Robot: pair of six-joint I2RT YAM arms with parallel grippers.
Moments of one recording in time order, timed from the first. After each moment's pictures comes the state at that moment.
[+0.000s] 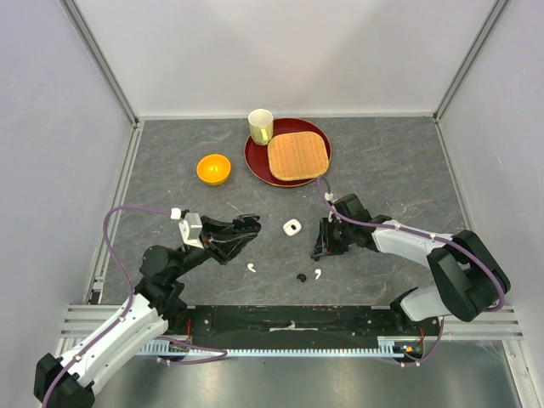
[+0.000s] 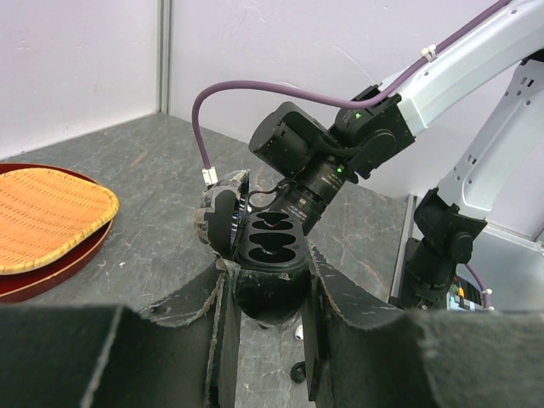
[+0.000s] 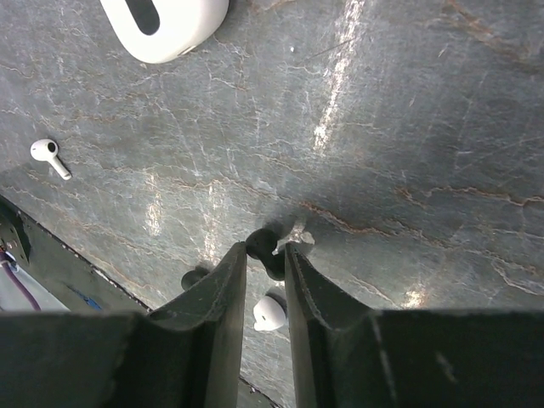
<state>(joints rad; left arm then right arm) -0.62 0.45 0.19 0.60 0.45 -0.34 0.54 1.42 0.61 -0.20 -0.36 0.55</state>
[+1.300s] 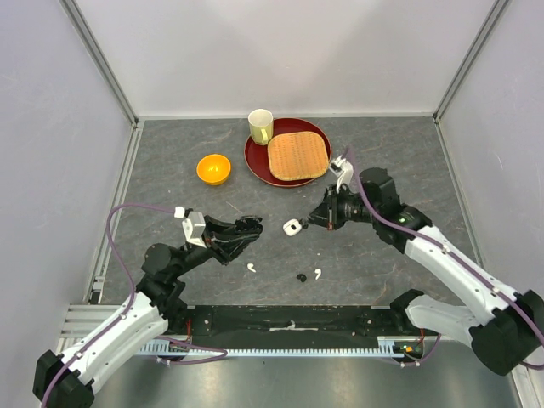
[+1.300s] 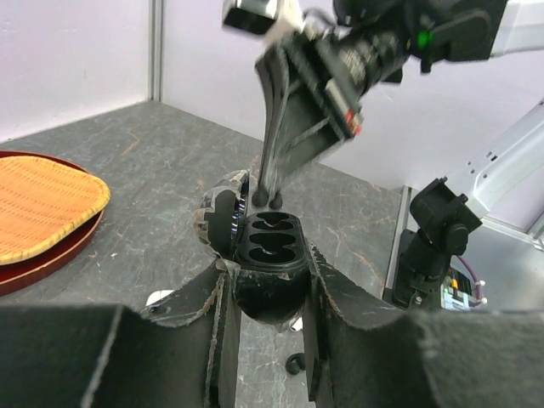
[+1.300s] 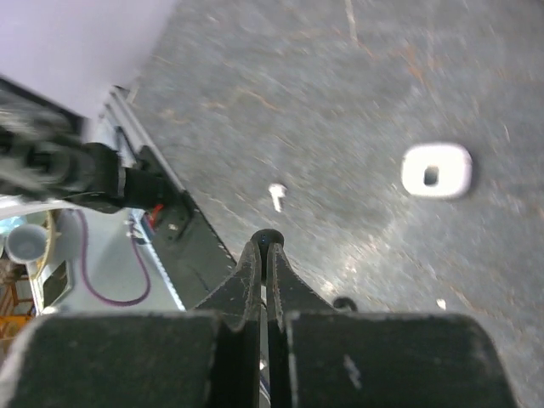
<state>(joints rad) -0.62 0.47 0.19 0.60 0.46 -0.35 0.54 1.09 0.81 -0.27 -0.52 0.47</state>
